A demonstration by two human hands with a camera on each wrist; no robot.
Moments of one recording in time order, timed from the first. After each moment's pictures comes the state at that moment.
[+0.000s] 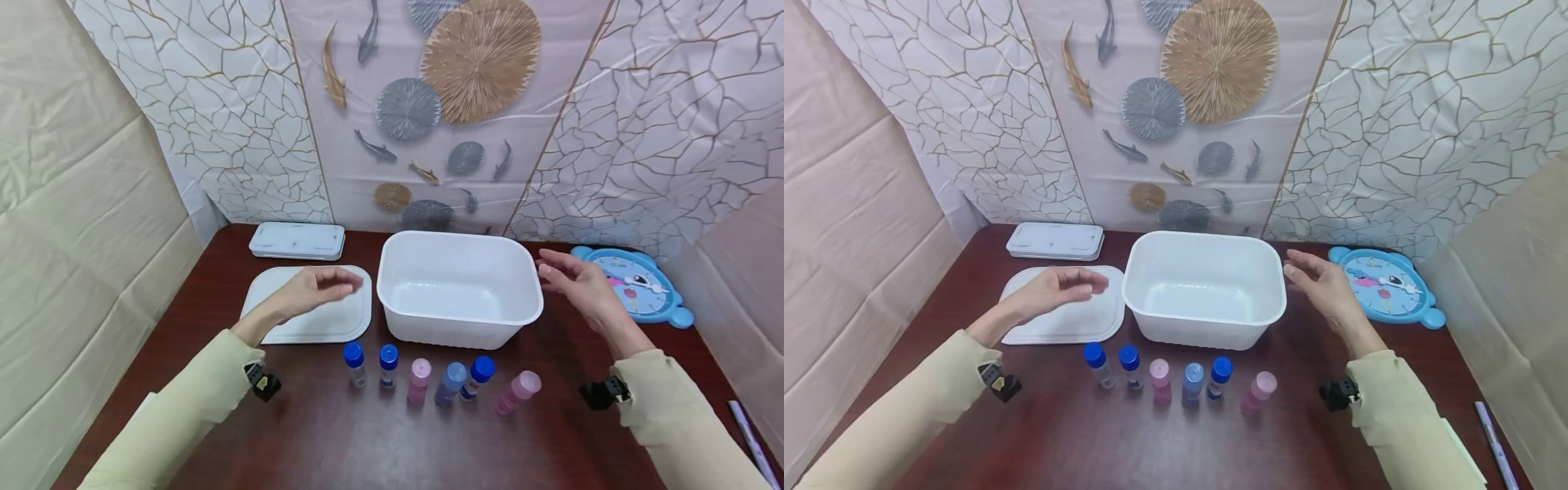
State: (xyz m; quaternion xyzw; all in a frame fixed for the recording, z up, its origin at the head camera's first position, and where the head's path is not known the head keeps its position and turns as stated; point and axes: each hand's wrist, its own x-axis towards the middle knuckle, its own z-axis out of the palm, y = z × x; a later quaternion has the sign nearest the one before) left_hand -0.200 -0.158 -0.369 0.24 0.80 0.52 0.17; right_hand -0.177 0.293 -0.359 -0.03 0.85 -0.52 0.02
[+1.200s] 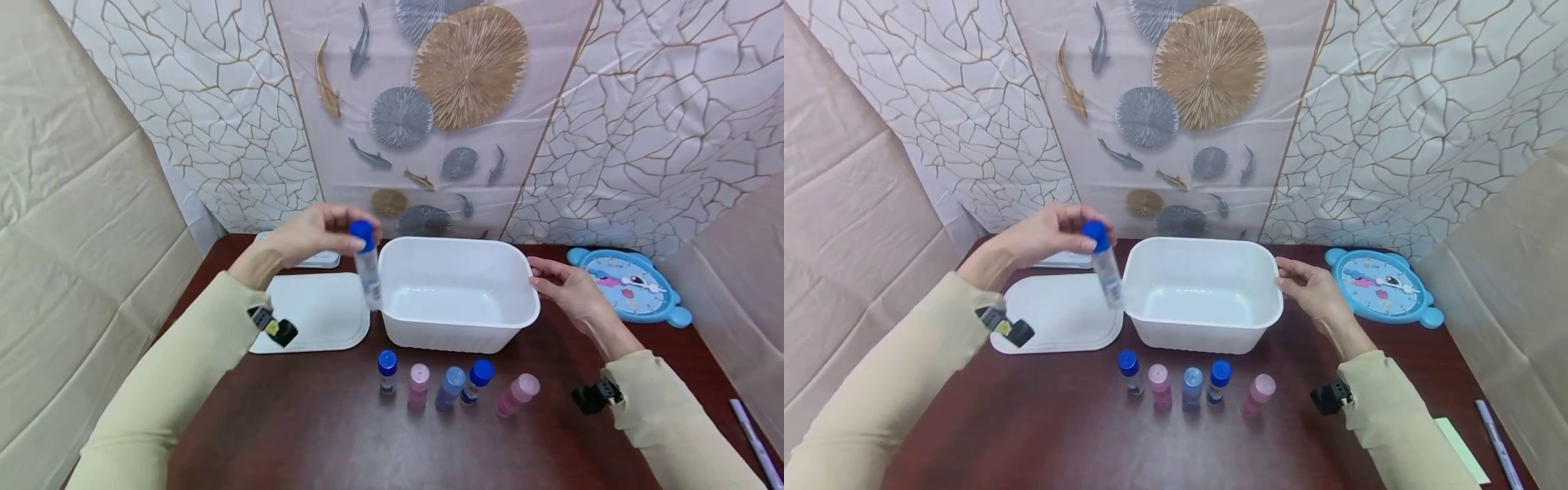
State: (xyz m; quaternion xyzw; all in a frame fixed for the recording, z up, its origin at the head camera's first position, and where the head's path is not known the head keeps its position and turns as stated) left_hand -0.229 -0.127 -0.266 0.30 0.72 0.57 0.23; right_hand -0.178 0.286 -0.365 -0.02 0.82 -0.57 0.04
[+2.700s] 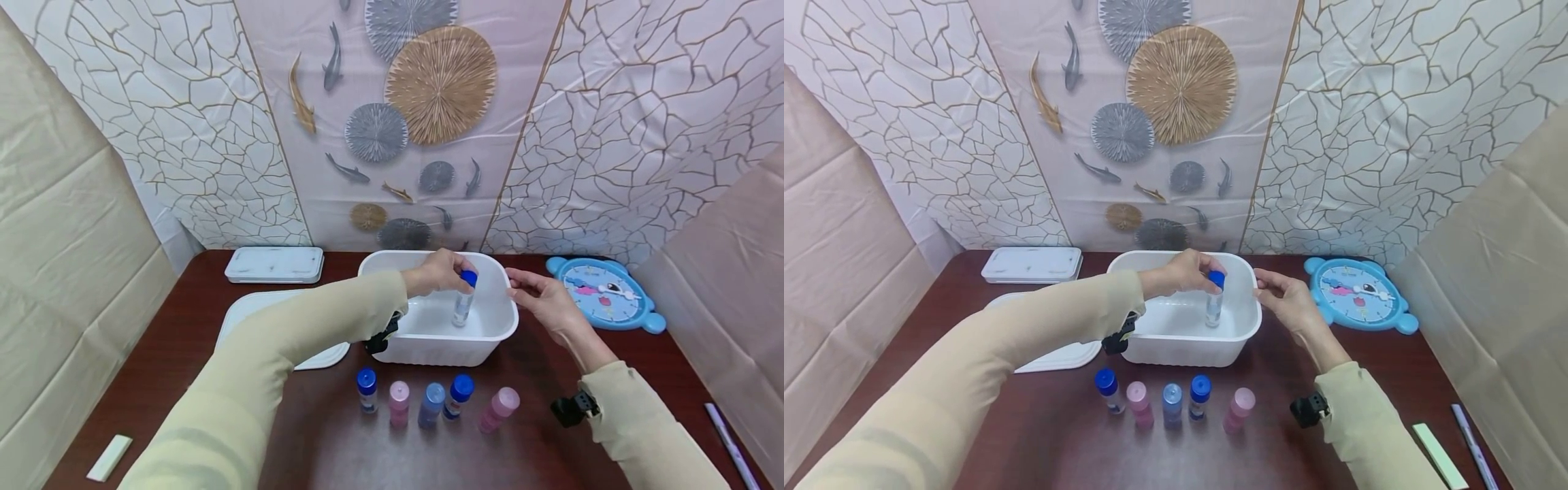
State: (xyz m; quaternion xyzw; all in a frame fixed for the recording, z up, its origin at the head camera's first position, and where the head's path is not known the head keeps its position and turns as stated) left_hand -0.256 0.088 -0.341 0.18 0.86 0.41 0.22; right_hand -0.173 0.284 -0.362 0.01 0.85 -0.53 0.04
